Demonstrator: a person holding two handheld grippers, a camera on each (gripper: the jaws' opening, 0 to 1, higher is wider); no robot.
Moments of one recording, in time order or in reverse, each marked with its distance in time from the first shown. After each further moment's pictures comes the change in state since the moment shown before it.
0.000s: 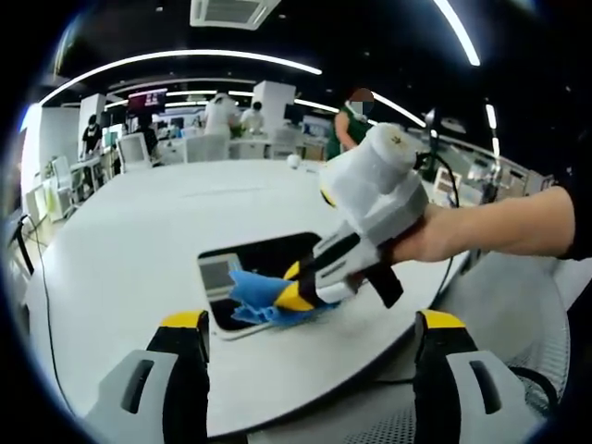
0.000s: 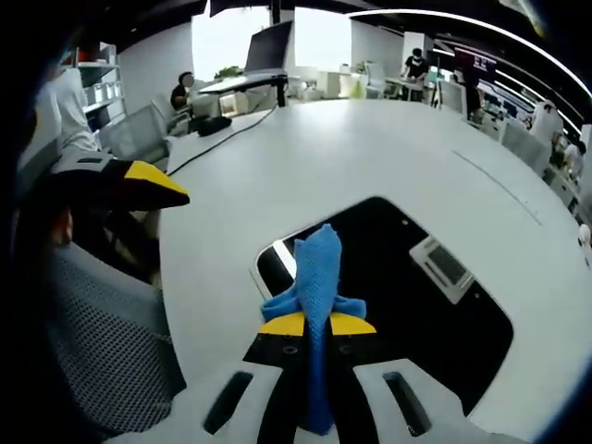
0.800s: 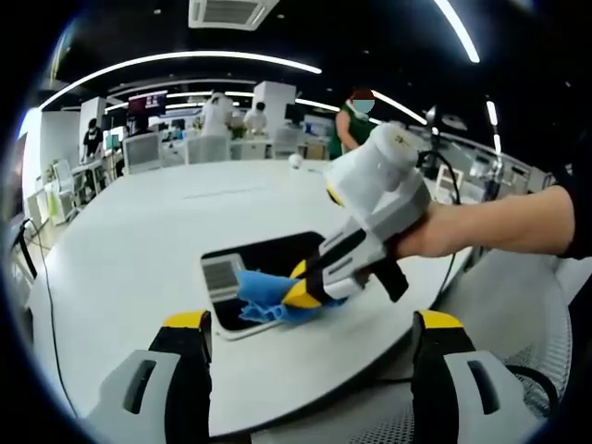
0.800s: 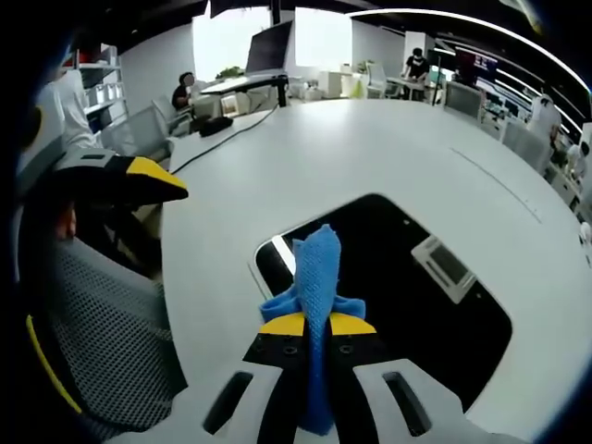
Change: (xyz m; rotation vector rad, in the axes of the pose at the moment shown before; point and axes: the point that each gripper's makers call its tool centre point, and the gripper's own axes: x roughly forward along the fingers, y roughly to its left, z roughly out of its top) left arm -0.001 0.001 0.001 0.018 0.004 0.011; right arm -0.005 -0.004 -0.005 0.012 -0.008 0.006
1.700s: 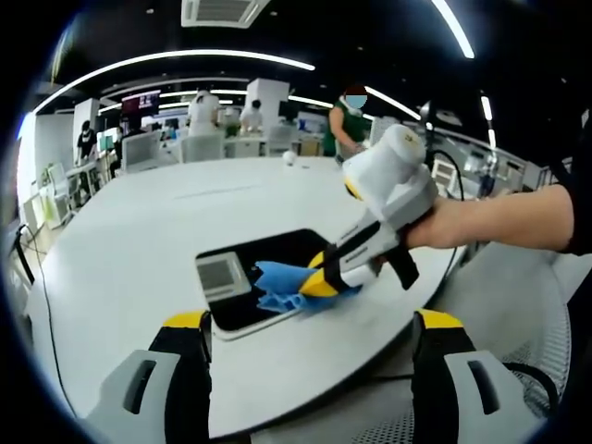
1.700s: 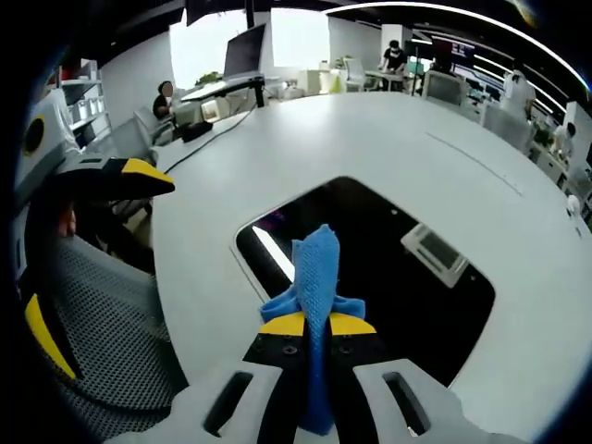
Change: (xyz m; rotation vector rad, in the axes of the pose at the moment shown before) left arm 0.002 -0.003 -0.002 0.014 0.017 -0.025; right arm -0.020 -0.019 -0.021 0.075 0.013 -0.060
